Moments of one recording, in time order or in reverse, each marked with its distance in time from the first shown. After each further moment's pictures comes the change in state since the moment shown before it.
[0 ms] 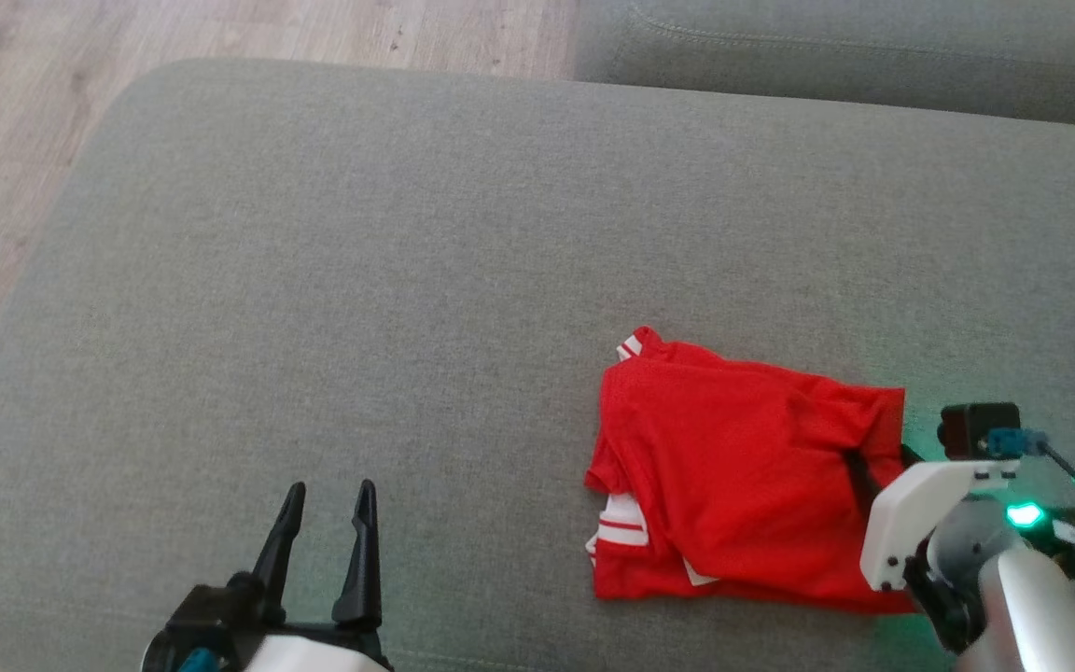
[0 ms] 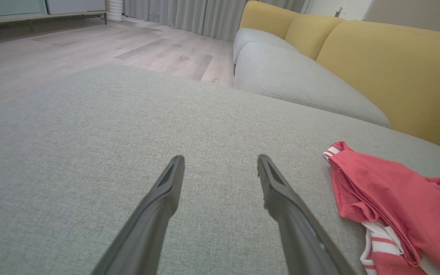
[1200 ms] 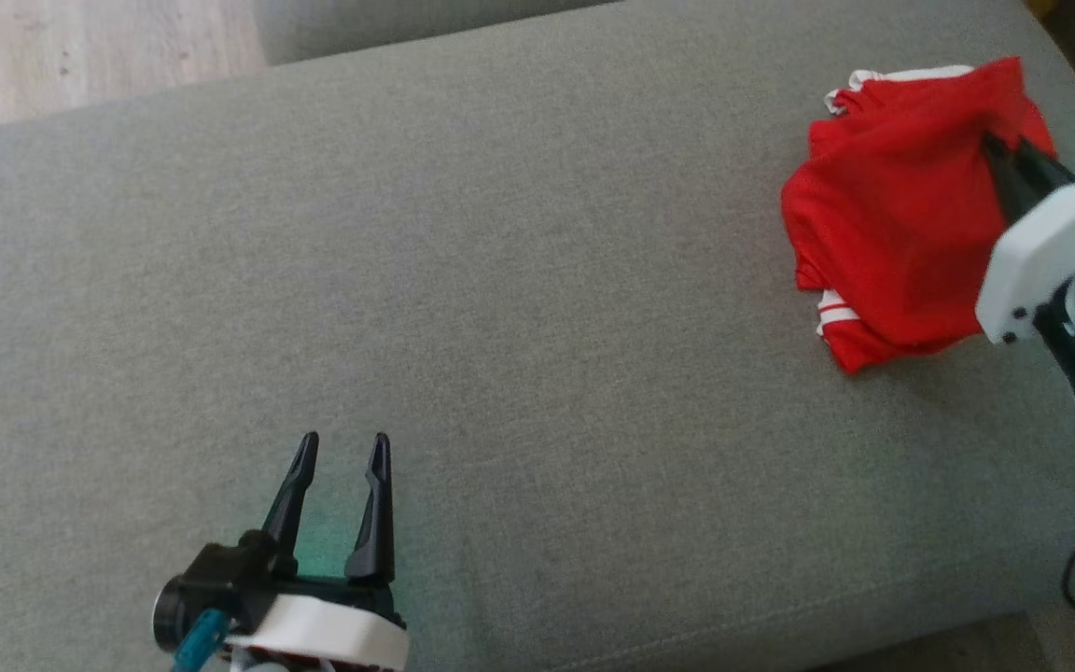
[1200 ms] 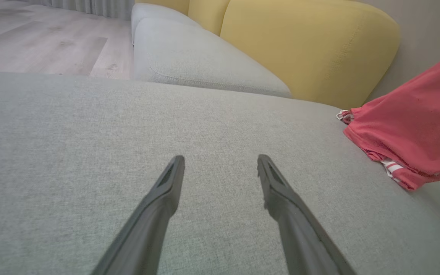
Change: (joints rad) left arm -0.065 -0.053 0.037 0.023 0.066 -0.060 0.000; right arm -0.293 -0.221 0.058 -0.356 0.077 0.000 0.184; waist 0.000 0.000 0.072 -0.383
